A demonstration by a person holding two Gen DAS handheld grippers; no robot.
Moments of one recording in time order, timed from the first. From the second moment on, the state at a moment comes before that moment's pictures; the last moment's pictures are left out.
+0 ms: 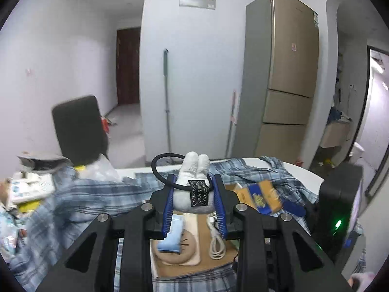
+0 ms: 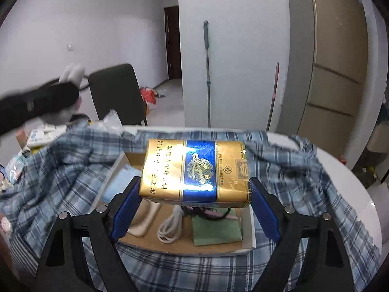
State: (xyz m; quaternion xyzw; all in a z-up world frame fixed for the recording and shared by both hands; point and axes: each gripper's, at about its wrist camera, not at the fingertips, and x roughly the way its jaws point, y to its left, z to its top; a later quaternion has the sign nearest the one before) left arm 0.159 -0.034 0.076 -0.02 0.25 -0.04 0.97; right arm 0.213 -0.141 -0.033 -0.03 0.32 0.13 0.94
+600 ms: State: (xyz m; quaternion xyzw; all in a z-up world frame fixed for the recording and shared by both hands) left arm 0.202 -0.028 0.007 -0.03 0.30 -0.07 0.95; right arm 0.227 -0.138 -0.081 -0.06 0.37 0.15 0.91
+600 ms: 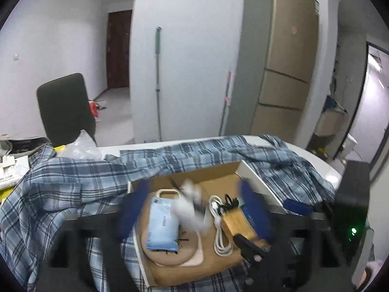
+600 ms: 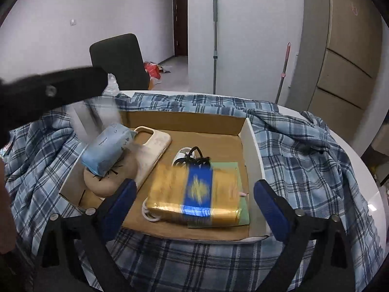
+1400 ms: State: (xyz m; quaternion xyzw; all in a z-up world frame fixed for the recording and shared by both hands) left arm 0.112 -0.016 0.070 -0.01 0.13 -0.04 0.99; right arm 0.163 -0.167 0.006 -0.02 0.21 0.12 0.97
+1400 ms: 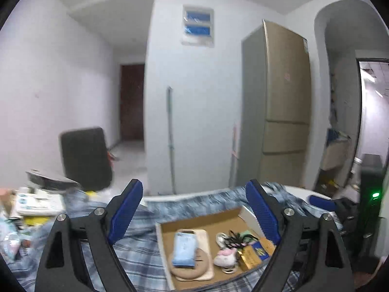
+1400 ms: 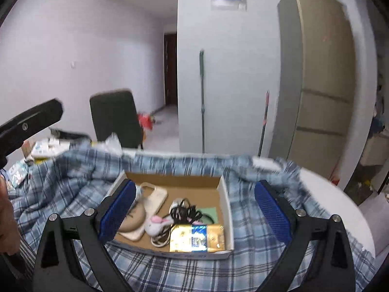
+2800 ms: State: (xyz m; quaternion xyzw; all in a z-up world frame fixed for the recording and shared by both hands) left arm 0.025 0.025 -0.009 0.00 0.04 0.01 1.00; right arm 0.088 -0.215 -0.024 0.00 0.09 0.08 0.99
